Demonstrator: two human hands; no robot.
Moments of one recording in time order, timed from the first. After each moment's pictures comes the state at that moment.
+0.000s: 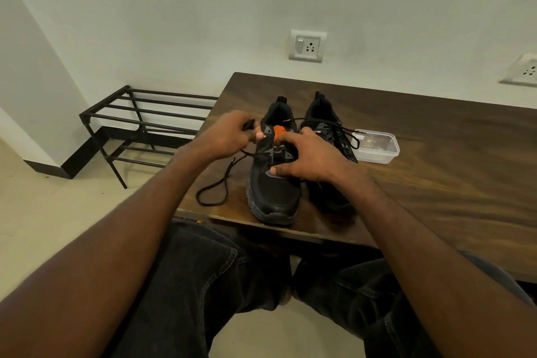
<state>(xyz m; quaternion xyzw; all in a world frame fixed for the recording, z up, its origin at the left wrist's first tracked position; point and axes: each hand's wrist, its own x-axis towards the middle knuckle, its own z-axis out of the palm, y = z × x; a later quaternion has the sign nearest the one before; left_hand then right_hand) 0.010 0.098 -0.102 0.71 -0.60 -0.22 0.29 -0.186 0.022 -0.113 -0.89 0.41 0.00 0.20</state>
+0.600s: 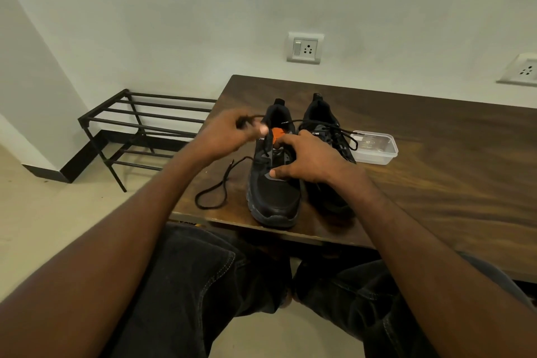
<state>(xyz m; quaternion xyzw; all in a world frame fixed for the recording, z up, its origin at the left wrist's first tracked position) 0.013 0.102 -0.103 0.69 -0.56 -0.26 0.38 -0.185 0.025 -0.106 -0.89 0.41 0.01 0.19</state>
